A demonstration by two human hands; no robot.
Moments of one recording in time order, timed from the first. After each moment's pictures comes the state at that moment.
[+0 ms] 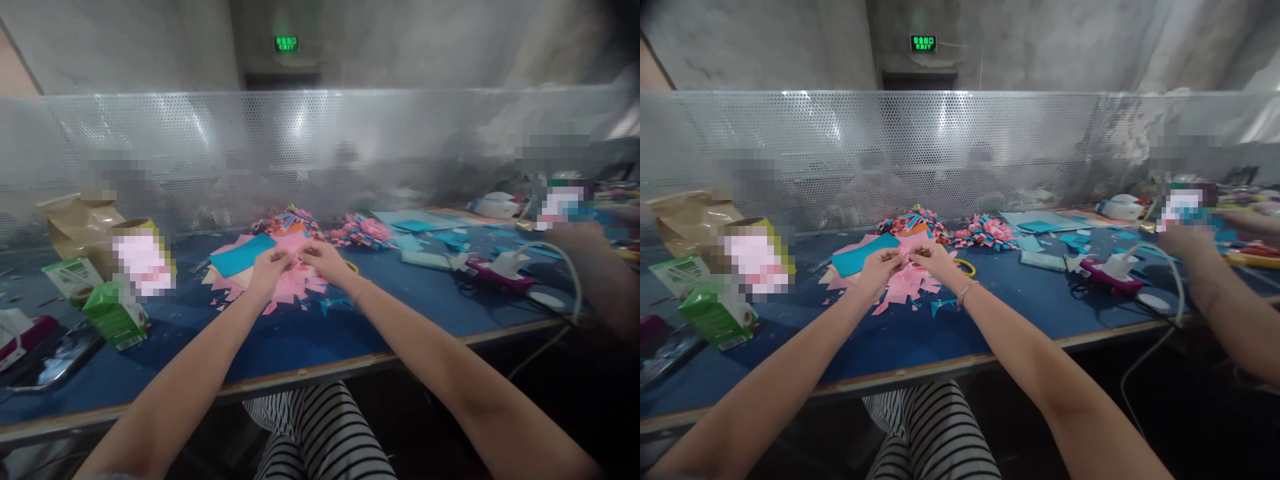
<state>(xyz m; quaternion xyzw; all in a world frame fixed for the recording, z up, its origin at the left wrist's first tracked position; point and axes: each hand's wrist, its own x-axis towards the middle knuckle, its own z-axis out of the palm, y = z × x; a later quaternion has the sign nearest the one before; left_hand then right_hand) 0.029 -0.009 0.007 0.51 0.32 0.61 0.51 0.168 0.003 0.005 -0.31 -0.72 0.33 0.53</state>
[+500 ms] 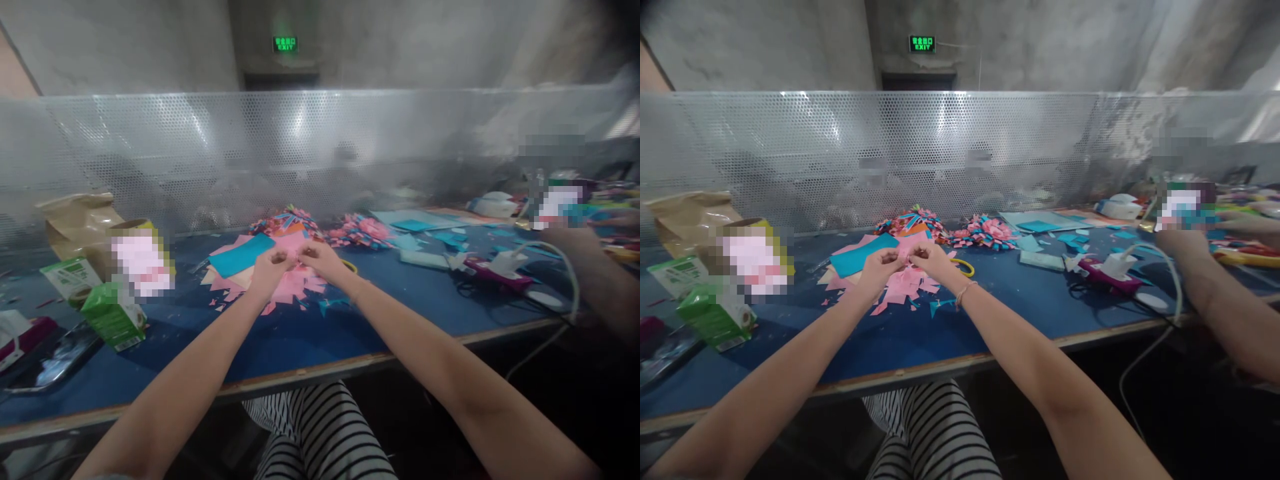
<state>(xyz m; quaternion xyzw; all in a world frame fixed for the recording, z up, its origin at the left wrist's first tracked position) 0.025 -0.008 0.004 0.59 0.36 0.58 0.42 0.166 -0.001 0.009 -0.34 -0.74 0.29 0.51</state>
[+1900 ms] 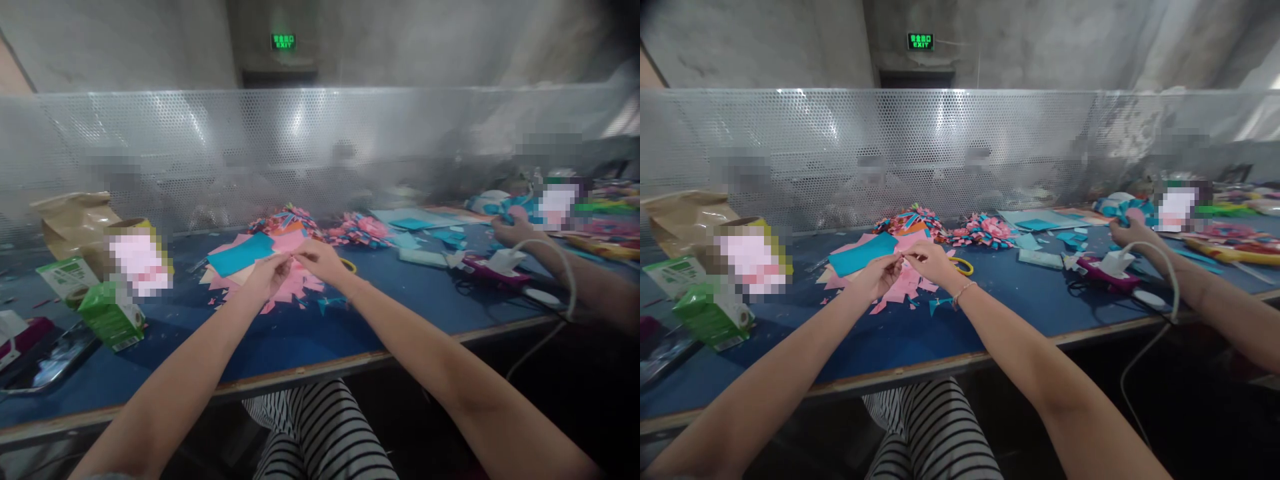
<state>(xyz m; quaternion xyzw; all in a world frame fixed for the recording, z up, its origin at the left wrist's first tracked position) 0.026 -0.007 0.009 0.36 0.30 0.56 0.68 0.167 -0.004 0.009 -0.29 -0.81 0.02 0.51</state>
